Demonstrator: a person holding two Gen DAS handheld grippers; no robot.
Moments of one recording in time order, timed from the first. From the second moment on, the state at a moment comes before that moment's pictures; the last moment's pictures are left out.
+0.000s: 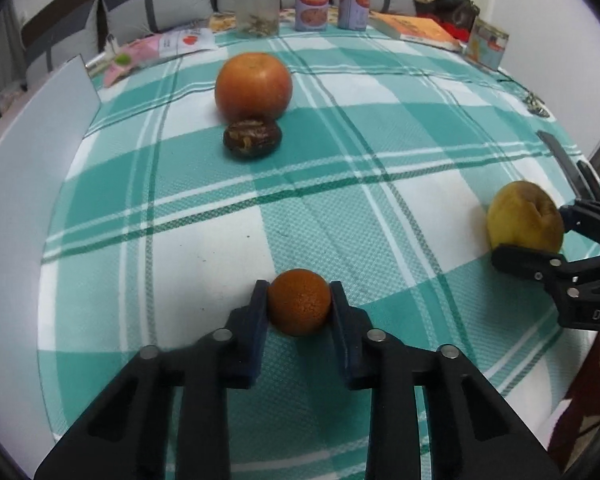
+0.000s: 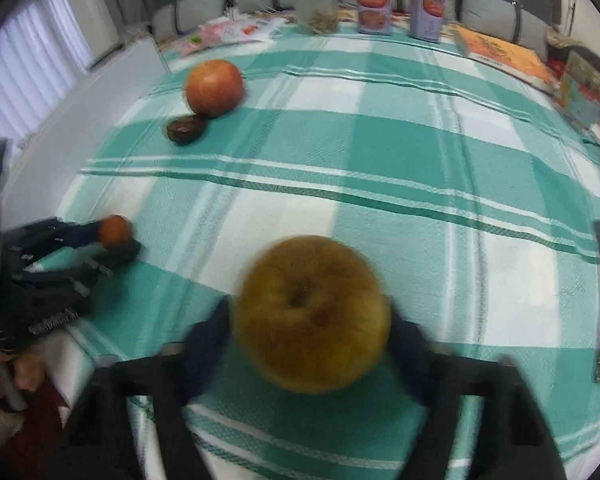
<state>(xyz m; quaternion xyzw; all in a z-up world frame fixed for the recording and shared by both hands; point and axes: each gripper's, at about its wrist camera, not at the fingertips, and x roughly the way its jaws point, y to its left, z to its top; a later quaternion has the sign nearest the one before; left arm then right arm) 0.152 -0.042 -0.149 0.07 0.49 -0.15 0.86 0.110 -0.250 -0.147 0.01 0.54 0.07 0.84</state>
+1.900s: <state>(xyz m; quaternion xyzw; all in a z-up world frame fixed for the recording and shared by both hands) 0.126 0.009 -0.105 -0.10 0.46 -0.08 0.88 0.095 -0.207 -0.123 -0.06 0.45 0.05 0.89</state>
